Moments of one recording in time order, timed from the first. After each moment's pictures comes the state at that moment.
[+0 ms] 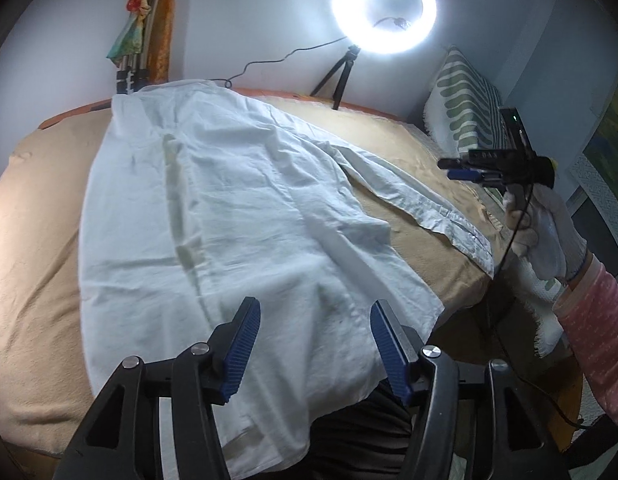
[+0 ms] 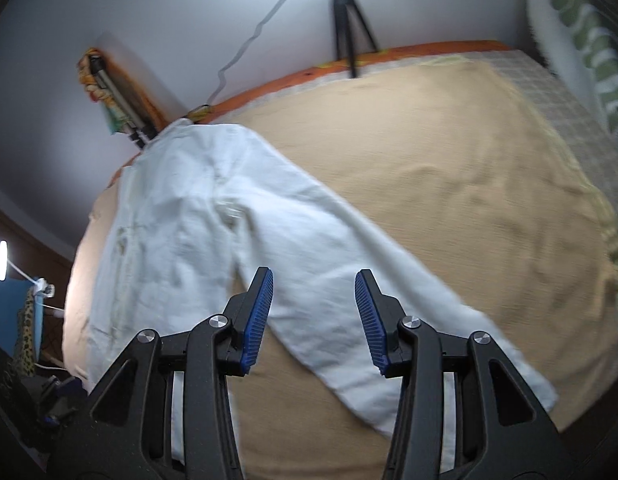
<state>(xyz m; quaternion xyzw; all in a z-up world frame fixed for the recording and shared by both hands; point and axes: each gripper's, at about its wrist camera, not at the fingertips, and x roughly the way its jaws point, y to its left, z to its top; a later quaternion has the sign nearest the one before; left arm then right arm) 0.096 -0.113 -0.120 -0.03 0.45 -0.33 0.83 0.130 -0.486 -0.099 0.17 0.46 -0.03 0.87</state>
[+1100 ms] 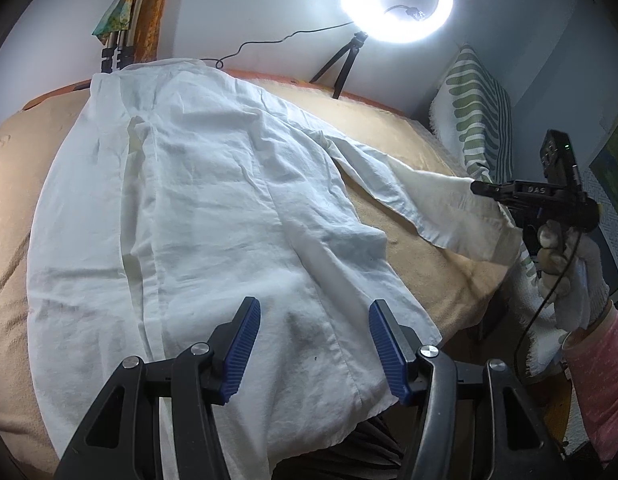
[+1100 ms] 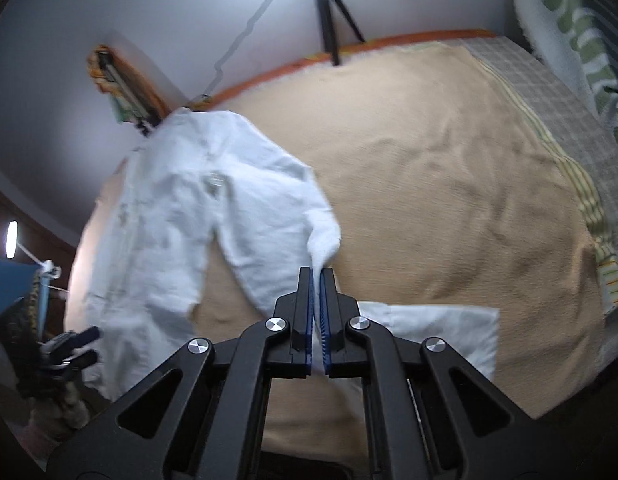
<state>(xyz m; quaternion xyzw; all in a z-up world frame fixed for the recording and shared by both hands) 0.120 -0.149 -0.138 -0.06 0.47 -0.33 0.82 0.087 -0.478 -0.088 0.17 0.44 0.03 0.88</state>
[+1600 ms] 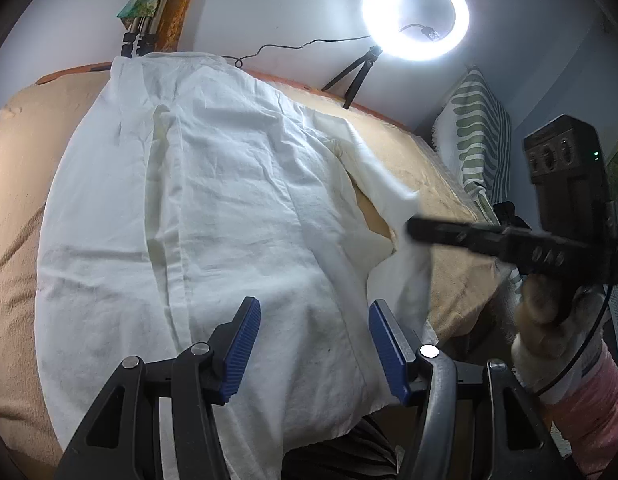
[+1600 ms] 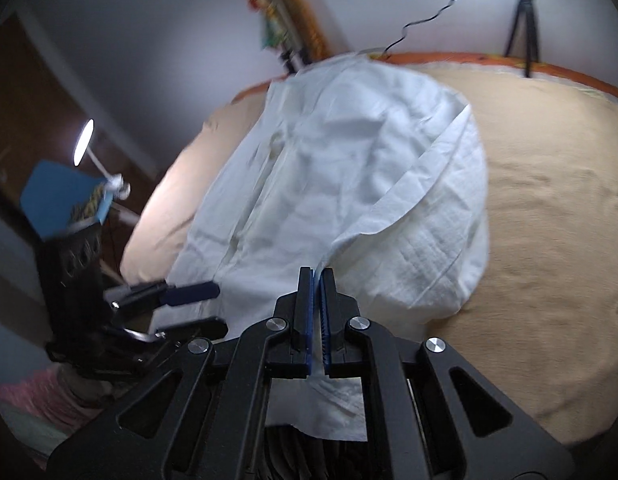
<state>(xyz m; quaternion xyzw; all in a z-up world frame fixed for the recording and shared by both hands) 0.123 -0.121 -0.141 -0.10 0.47 -0.33 0.81 0.103 -0.279 -0.104 0.09 0.48 0.21 0.85</state>
